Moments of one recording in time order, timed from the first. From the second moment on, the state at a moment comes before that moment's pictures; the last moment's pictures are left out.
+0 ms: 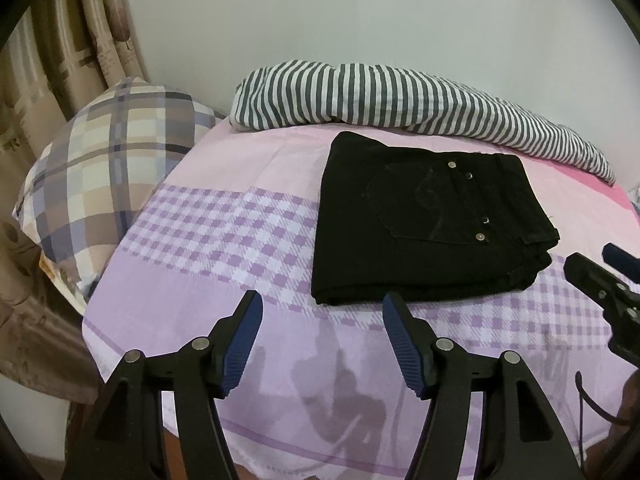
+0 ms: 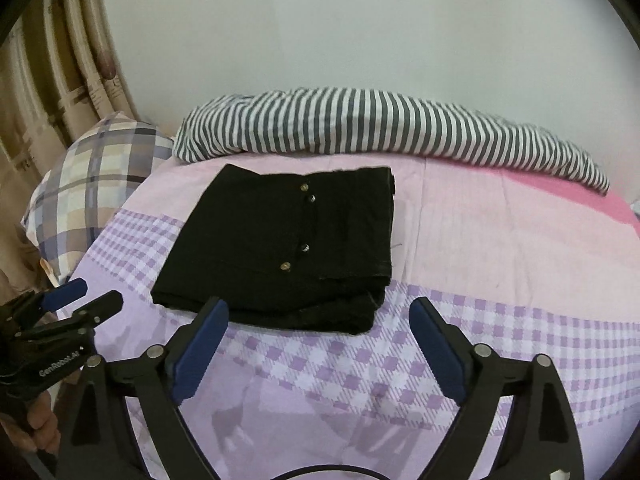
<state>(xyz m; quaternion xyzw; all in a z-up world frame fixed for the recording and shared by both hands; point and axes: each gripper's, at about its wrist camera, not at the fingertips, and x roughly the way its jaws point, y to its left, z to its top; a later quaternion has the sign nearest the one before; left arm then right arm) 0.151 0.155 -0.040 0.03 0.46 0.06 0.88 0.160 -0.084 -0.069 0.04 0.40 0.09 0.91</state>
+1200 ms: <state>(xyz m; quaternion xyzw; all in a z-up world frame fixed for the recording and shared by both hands) 0.148 0.148 -0.047 0.06 0.46 0.06 0.88 0.157 -0.070 -0.075 0.02 0.41 0.07 0.91</state>
